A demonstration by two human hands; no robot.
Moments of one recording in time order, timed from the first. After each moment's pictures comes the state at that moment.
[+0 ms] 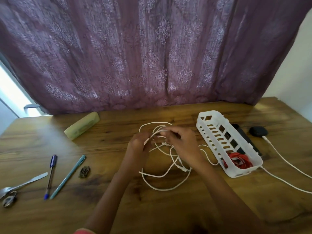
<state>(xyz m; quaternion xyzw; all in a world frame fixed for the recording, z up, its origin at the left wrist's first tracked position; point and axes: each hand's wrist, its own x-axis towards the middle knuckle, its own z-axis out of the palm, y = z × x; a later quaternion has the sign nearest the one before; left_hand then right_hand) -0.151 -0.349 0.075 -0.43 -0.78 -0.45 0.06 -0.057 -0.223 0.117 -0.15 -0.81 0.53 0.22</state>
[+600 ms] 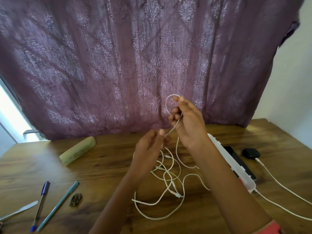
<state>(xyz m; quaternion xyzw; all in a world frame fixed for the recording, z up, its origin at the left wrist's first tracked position) -0.111 -0.305 0.170 -0.30 -0.68 -0.66 -0.13 -0.081 -0.191 0.227 -0.14 -0.42 0.83 0.33</state>
